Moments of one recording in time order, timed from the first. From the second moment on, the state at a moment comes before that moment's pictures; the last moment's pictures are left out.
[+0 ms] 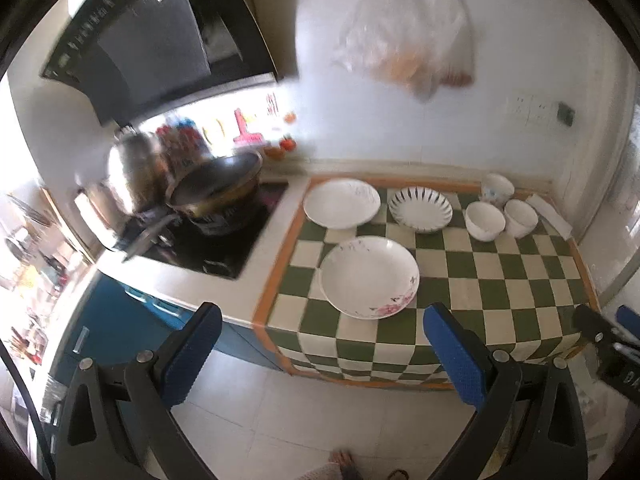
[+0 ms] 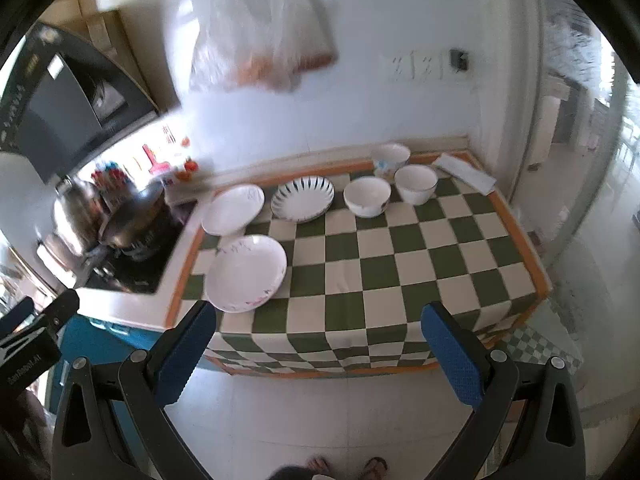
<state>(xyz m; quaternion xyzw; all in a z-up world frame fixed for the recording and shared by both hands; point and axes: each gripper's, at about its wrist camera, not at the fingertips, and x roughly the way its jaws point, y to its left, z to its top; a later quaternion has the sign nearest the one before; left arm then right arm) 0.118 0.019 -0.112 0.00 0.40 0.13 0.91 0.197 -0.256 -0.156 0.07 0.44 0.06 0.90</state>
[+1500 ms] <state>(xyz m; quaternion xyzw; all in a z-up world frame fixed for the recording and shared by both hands) 0.393 0.109 -0.383 -0.08 0.68 -0.07 0.73 0.517 -0.138 -0.474 0.19 0.68 0.14 0.69</state>
